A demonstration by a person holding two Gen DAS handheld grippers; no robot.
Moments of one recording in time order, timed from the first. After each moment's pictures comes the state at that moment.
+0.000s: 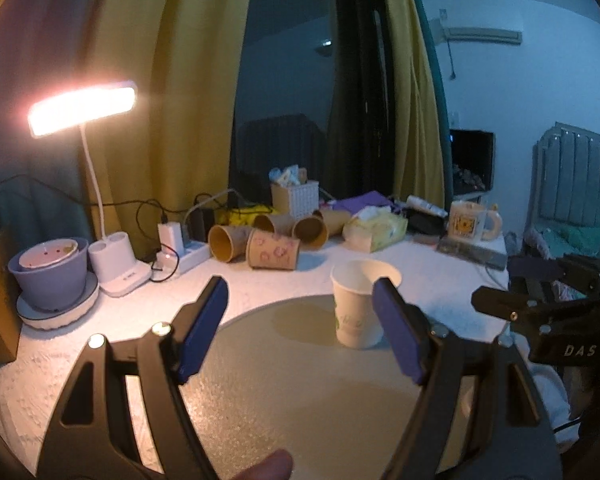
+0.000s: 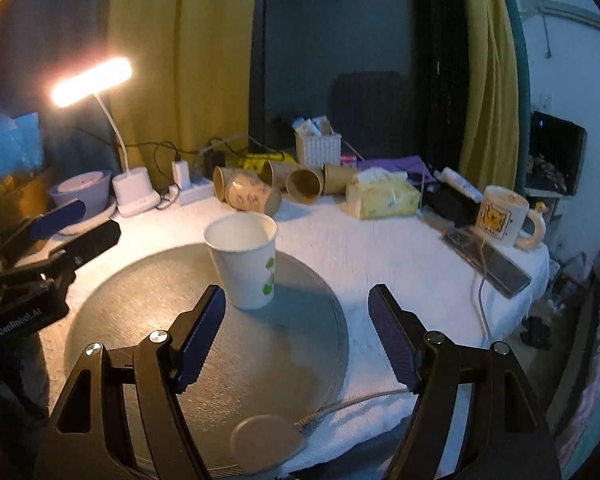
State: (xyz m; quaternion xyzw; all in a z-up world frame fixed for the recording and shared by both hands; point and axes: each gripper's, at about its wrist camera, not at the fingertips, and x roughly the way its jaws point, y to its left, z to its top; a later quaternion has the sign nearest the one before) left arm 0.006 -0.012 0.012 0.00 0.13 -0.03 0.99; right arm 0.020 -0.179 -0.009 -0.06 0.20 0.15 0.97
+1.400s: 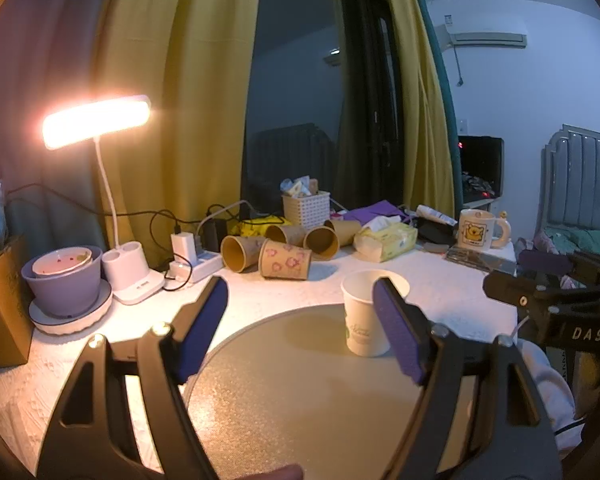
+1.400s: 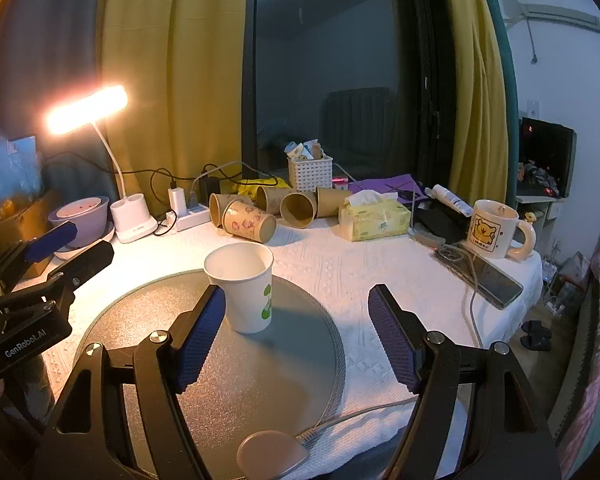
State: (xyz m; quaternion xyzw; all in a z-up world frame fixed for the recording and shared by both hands) left arm -0.001 -0.007 0.017 0.00 0.12 -0.01 0.99; right arm 0.016 -0.182 -0.001 -0.04 0.18 0.14 0.97
